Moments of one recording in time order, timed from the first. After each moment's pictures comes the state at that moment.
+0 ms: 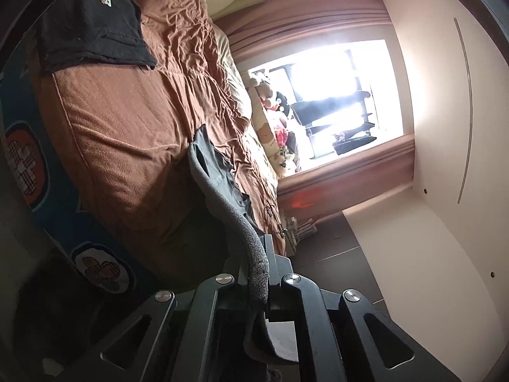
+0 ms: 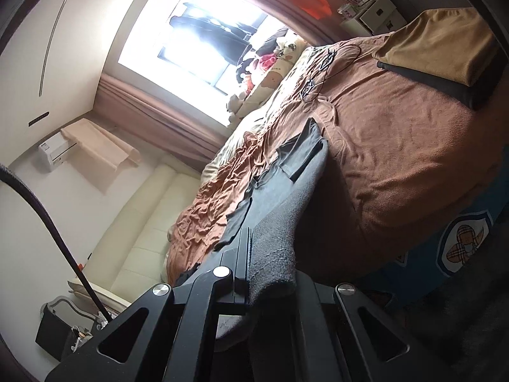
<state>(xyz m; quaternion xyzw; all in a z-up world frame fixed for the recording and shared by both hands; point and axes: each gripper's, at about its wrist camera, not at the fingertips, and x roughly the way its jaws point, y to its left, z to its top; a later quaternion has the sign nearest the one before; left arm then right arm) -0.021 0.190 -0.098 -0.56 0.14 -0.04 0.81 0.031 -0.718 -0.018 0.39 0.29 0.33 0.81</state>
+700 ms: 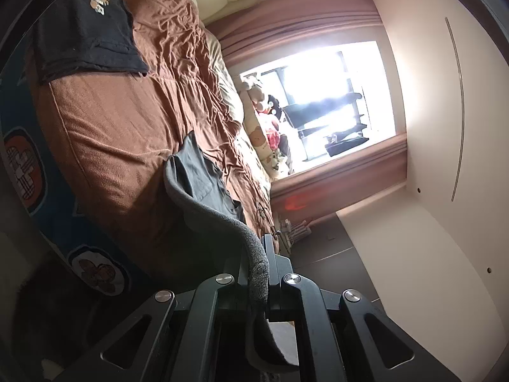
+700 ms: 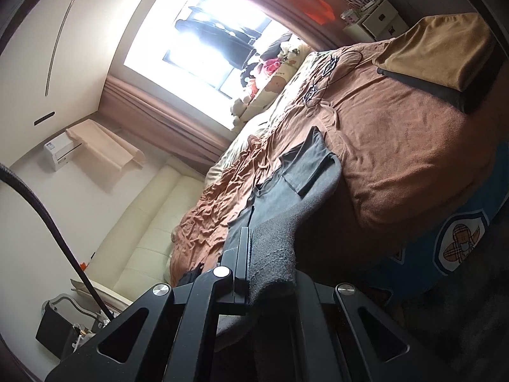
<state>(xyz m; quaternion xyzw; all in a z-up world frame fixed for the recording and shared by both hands) -0.023 0.191 -0.089 -0.56 0.12 -0.05 0.82 0.034 -0.734 -0.020 0.39 0.28 0.34 0.81</state>
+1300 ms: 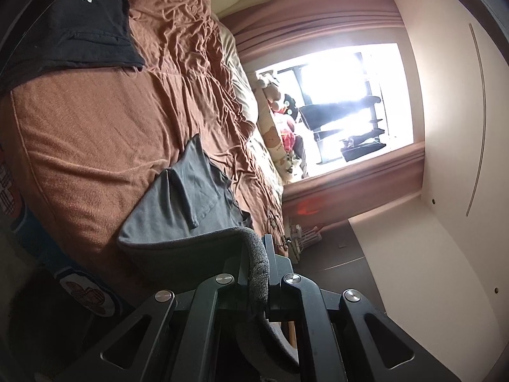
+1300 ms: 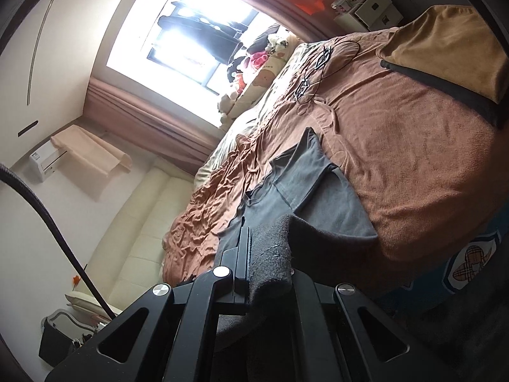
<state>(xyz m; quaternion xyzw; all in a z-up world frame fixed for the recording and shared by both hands) 0.065 0.222 -0.084 -0.58 0.14 -0.02 0.81 0.127 -0.699 -0.011 0.40 0.31 0.32 0.80</state>
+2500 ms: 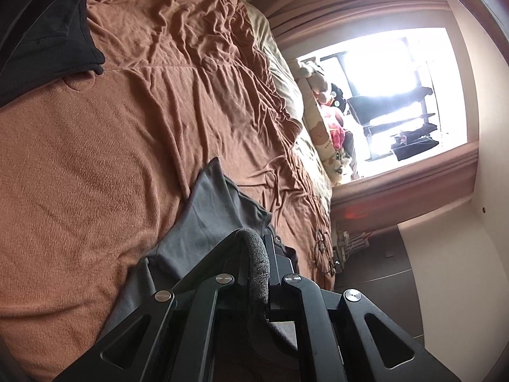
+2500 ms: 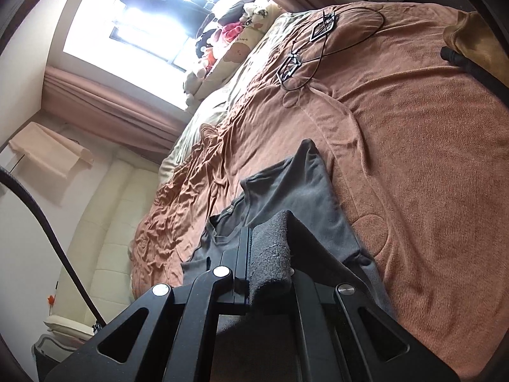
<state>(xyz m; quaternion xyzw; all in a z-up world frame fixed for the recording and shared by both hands) 0.285 0.298 -0.112 -0.56 0.23 0.06 0.79 0.380 -0.579 -0.011 0.36 0.40 0.29 0.79</state>
